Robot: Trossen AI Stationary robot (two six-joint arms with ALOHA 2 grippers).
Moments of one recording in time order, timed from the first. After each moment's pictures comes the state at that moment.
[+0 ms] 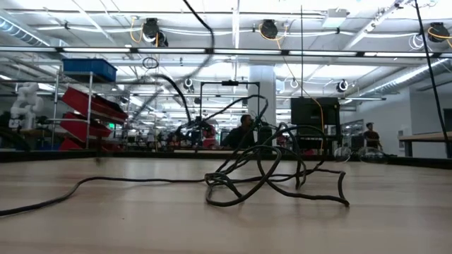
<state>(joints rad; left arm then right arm) -0.79 1.52 1.32 0.43 -0.89 0.68 0.60 1.42 1.38 -0.09 1.23 -0.48</state>
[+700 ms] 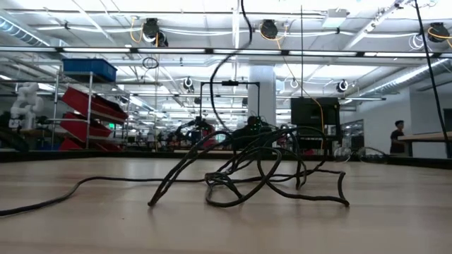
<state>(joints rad) -0.51 1.72 1.32 0.28 -0.73 0.49 0.56 1.46 1.38 -0.06 1.22 -0.48</state>
